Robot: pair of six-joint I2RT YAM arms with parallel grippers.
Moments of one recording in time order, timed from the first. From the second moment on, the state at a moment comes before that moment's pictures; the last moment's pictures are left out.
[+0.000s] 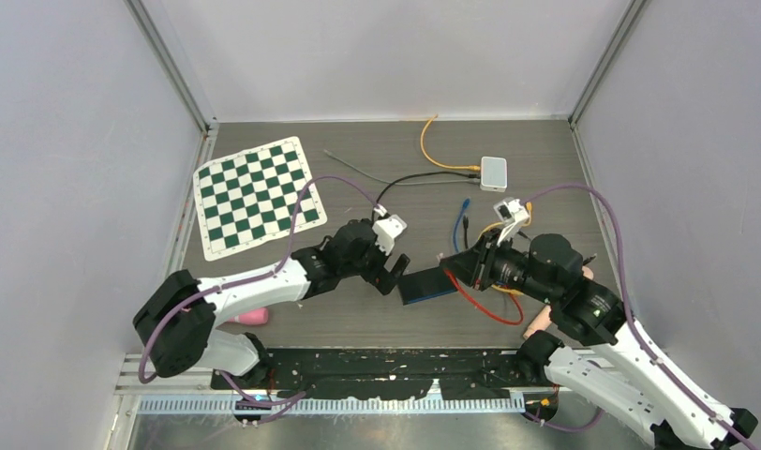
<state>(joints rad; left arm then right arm) -0.90 1.40 0.77 -0.04 0.04 -0.06 0.72 0.57 0.75 -0.45 -0.21 0.59</state>
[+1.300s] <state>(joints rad) -0.89 1.24 0.72 -0.10 -0.14 -0.10 0.72 1.01 1.49 -1.20 0.34 0.51</state>
